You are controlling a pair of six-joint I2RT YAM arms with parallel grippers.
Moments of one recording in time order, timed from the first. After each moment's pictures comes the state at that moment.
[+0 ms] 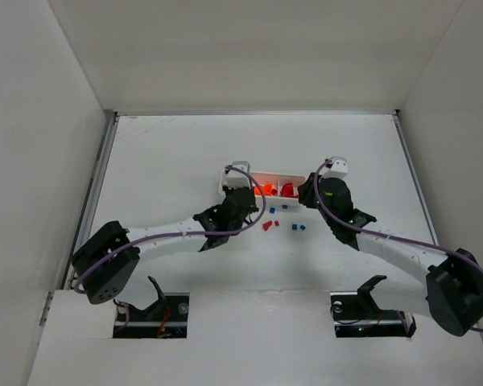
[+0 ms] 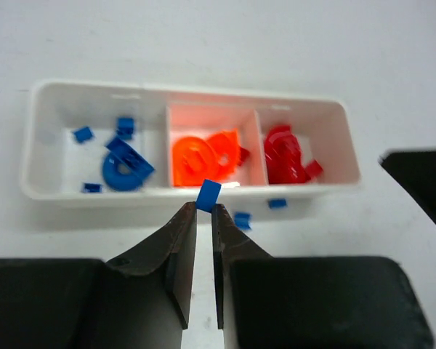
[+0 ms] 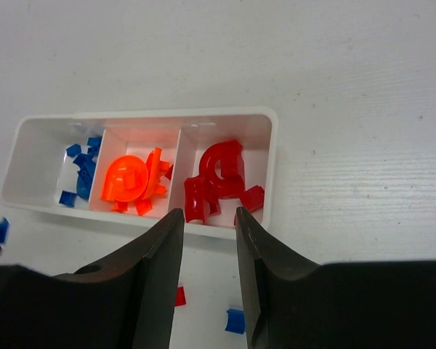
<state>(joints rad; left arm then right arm) -0.99 1.44 0.76 0.26 -0.65 -0.54 0.57 1.17 0.57 0.20 0.35 0.52</state>
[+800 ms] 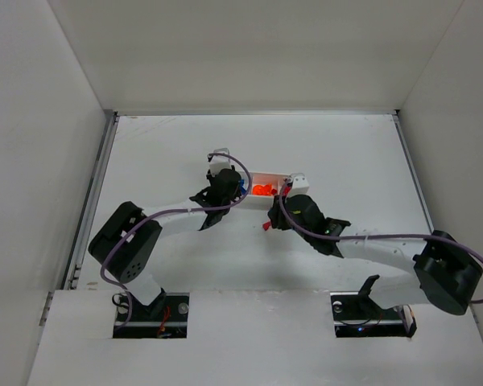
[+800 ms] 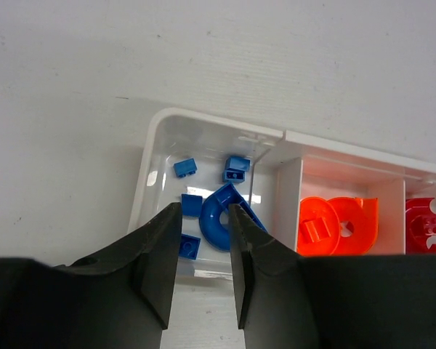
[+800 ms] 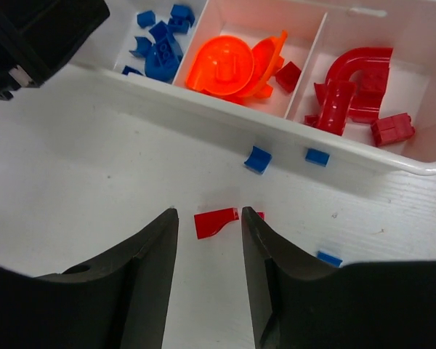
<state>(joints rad) -0.70 1.61 0.80 0.27 -0.54 -0.56 0.87 1.29 0.60 0.15 0.36 0.52</state>
